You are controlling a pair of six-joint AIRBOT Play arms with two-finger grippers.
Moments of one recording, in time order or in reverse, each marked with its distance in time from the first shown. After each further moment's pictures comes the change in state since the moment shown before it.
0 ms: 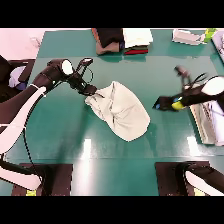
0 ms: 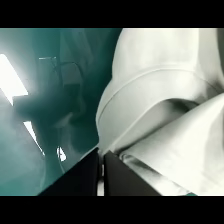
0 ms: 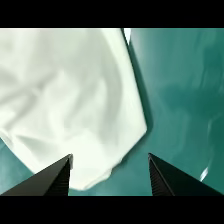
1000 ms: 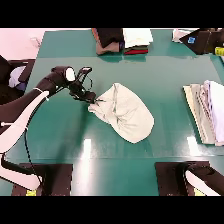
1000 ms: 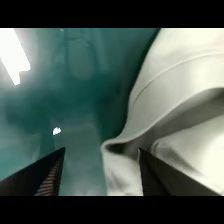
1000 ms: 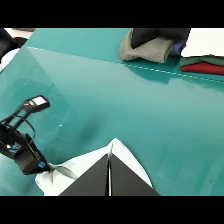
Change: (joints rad) left arm -0.005 -0.016 -0.091 0.009 0.013 -0.076; right arm -0.020 0.104 0.589 0.082 -0.119 -0.174
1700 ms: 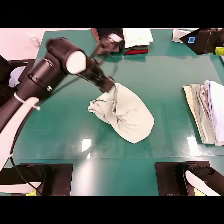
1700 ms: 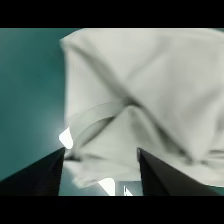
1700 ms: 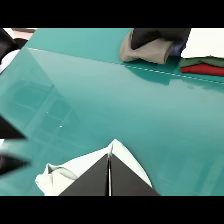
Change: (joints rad) left arm -0.281 0.193 0.314 0.293 -0.150 -0.007; right arm 0.000 0.002 0.000 0.001 -0.003 0.000
